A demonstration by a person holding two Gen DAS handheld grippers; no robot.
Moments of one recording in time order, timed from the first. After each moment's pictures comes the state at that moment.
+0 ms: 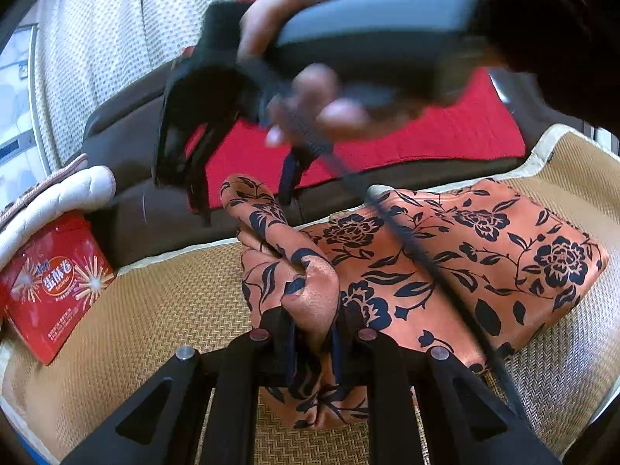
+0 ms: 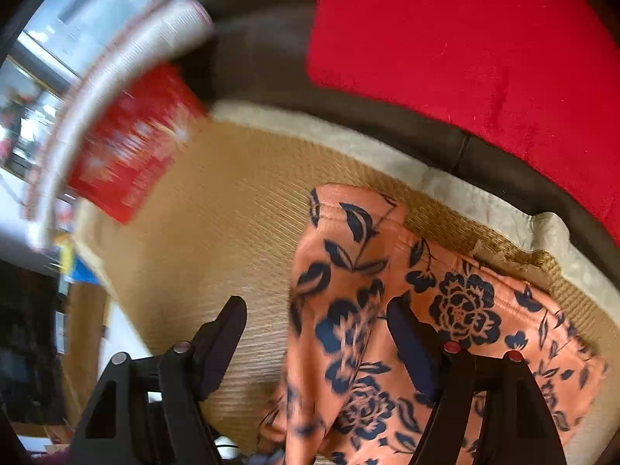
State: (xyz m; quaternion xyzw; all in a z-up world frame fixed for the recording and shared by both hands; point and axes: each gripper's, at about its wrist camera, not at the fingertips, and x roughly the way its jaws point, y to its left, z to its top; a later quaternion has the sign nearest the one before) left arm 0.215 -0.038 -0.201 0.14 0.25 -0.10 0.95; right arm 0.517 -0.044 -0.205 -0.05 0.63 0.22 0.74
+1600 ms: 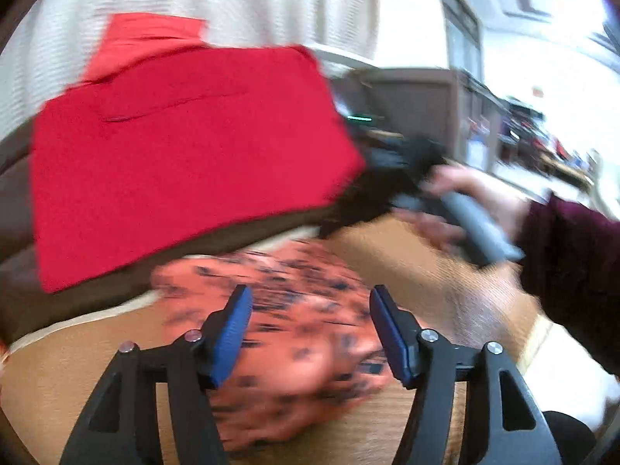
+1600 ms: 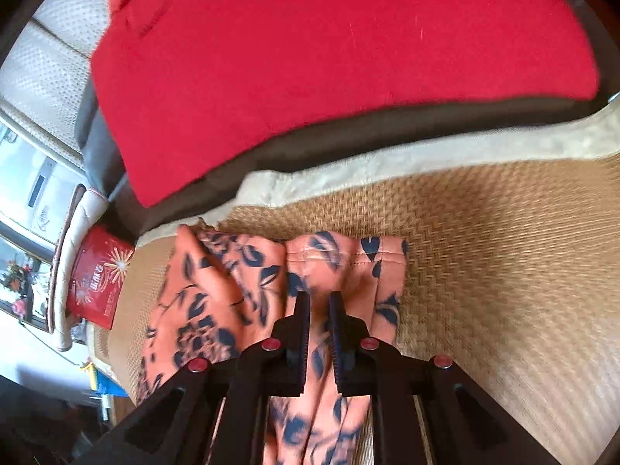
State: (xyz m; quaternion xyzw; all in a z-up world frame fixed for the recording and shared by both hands) left arm 0.177 -0.128 -0.118 0.11 0.23 -0.33 0.91; right arm 0.414 -0.450 -0.194 0.21 0.50 0.11 0.83
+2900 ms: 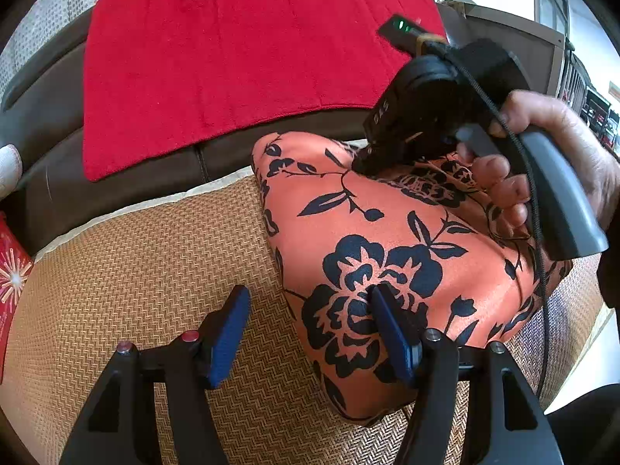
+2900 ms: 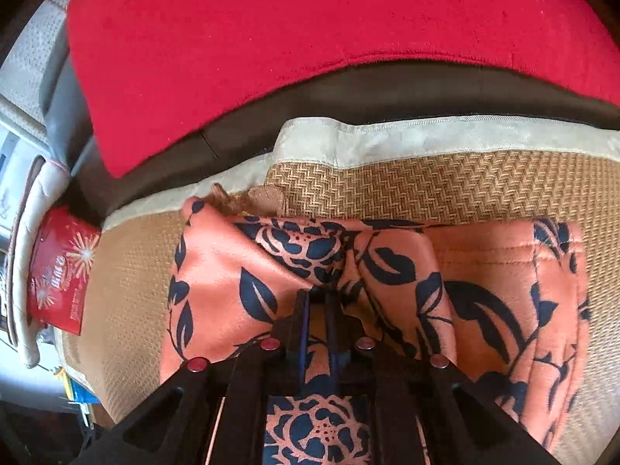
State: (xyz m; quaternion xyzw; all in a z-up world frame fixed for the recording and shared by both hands) left arm 0.240 -0.071 -0.191 0.12 0.38 -0.22 0.89; right arm 0.474 -0.309 -0.246 0.18 0.56 0.07 0.81
